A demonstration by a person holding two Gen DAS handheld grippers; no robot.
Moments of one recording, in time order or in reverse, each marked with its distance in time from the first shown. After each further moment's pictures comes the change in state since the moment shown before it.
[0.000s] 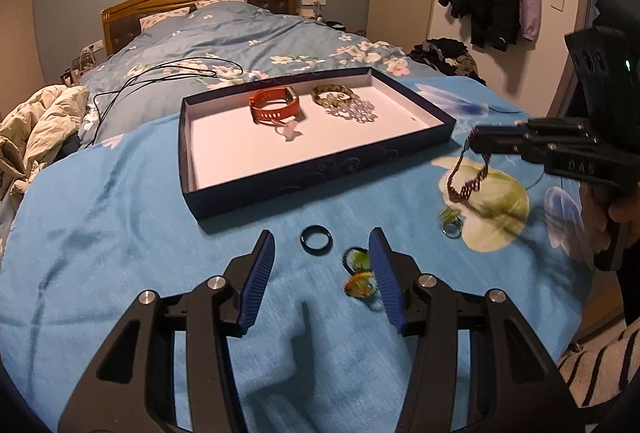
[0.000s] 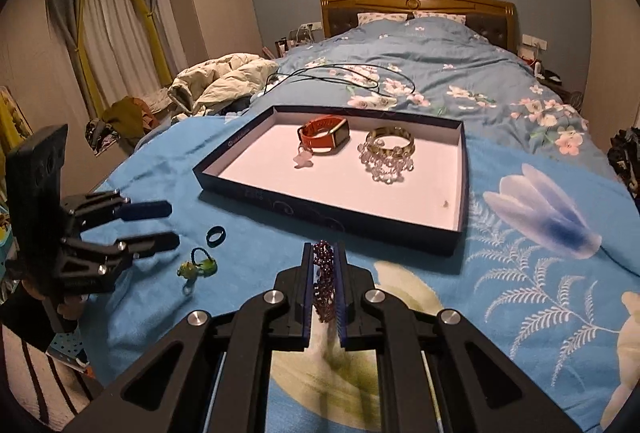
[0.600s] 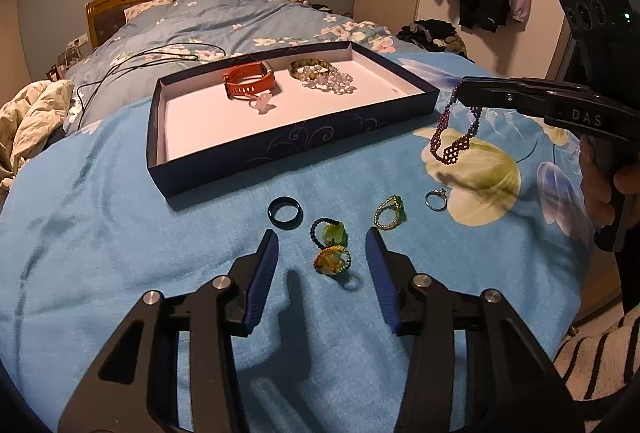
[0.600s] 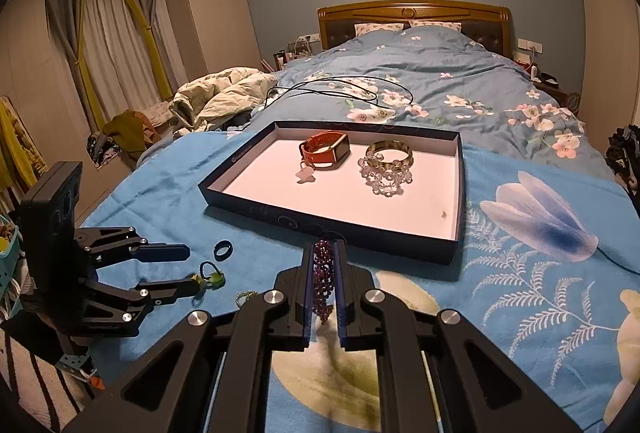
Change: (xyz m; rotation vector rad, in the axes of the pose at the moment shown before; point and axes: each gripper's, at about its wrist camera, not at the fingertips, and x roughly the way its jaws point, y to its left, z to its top) left arm 0.017 -0.014 -0.010 0.023 0.067 -0.042; right arm -0.007 0.002 0.002 0.022 -0.039 0.008
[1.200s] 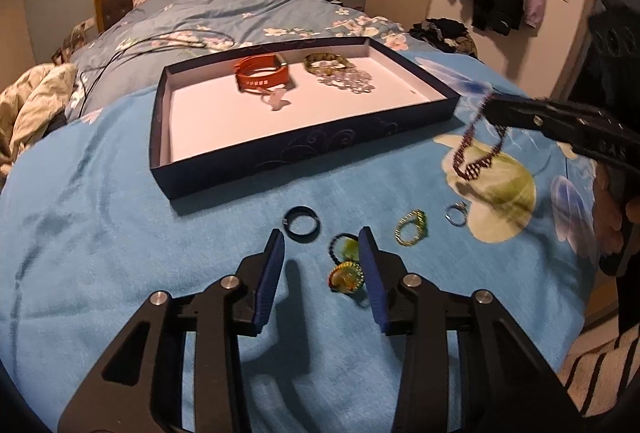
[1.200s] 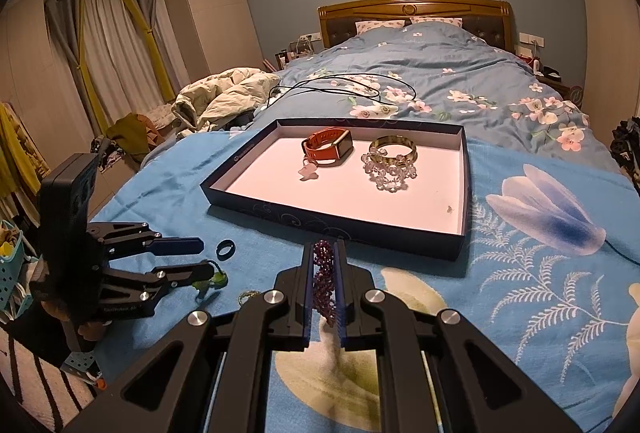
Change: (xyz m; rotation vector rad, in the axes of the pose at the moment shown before) left arm 0.017 0.018 0.014 -0.063 0.031 0.011; right arm 0.003 -0.001 -0.003 0.019 0.003 0.024
